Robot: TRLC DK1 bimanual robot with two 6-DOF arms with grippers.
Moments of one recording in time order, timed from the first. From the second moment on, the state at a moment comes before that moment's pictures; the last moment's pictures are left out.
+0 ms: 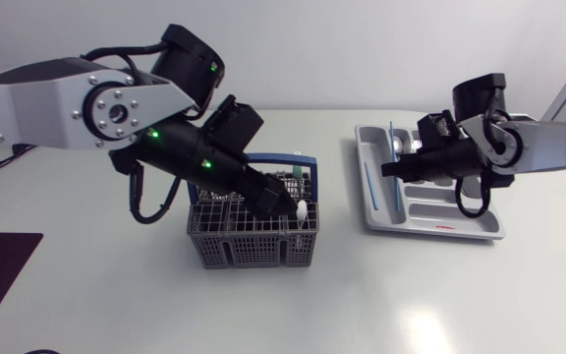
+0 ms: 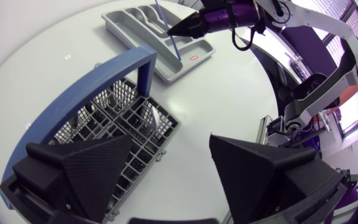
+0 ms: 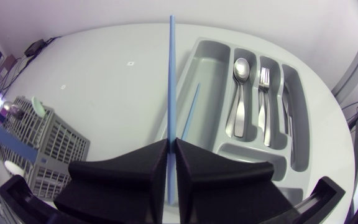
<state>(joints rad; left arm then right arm) -0.60 1.59 1.22 -0.58 0.47 0.10 0.08 1.64 0.98 -0.16 -0.13 -0.03</state>
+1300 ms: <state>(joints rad) -0.68 1.75 1.25 -0.39 0.27 -0.03 0.08 1.76 1.08 -0.22 -0.04 0.08</state>
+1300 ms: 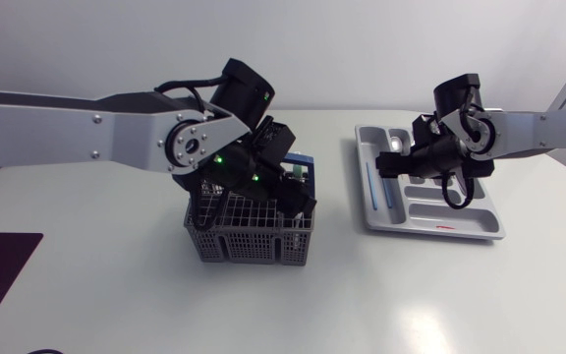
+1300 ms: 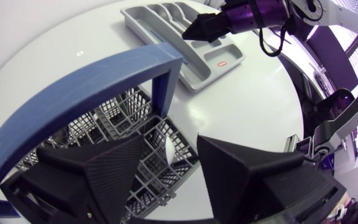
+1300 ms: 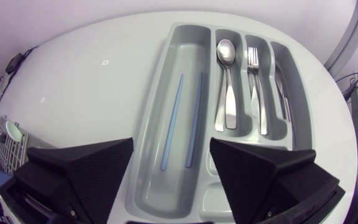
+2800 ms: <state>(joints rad) -0.70 1.59 1.00 -0.10 0.27 -0.11 0.12 1.57 0.94 -0.20 -0.04 0.08</state>
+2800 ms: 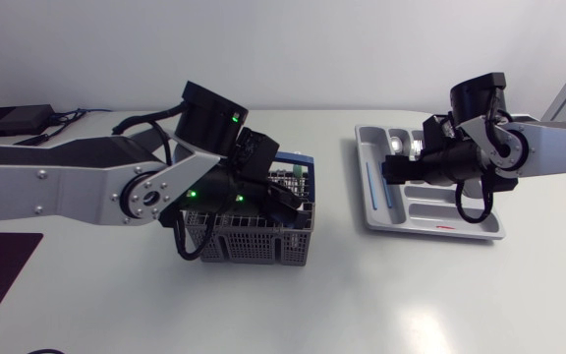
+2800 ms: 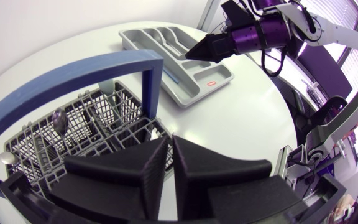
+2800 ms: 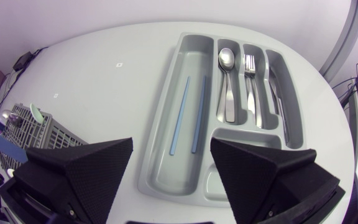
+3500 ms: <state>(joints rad) -0.70 1.63 1.02 -0.15 0.24 -0.11 0.13 1.55 0.94 -0.20 -0.04 0.08</state>
